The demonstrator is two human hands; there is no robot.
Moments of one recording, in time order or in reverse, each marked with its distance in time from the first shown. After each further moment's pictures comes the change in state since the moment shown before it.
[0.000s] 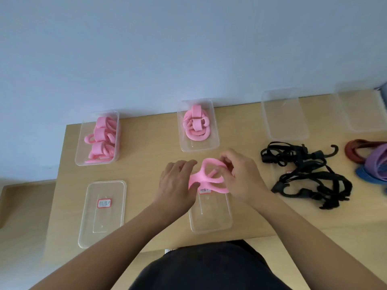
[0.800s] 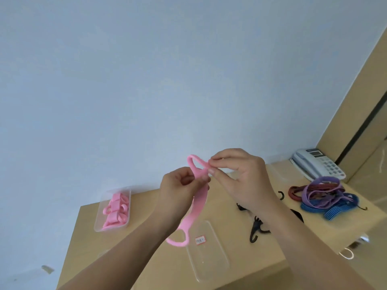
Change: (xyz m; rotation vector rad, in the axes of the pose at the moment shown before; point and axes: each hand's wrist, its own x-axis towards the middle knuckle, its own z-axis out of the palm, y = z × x) left_hand -0.046 0.084 -0.168 -1.003 0.072 0.161; right_hand -0.089 -0.196 -0.106 -0.062 0.673 -0.552
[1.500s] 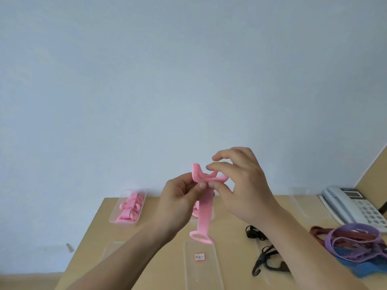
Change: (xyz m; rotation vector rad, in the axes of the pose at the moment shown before) left_hand -0.028 0.034 0.025 -0.015 0.117 0.142; right_hand 0.026 -0.003 -0.030 -0.112 -0.137 -0.321
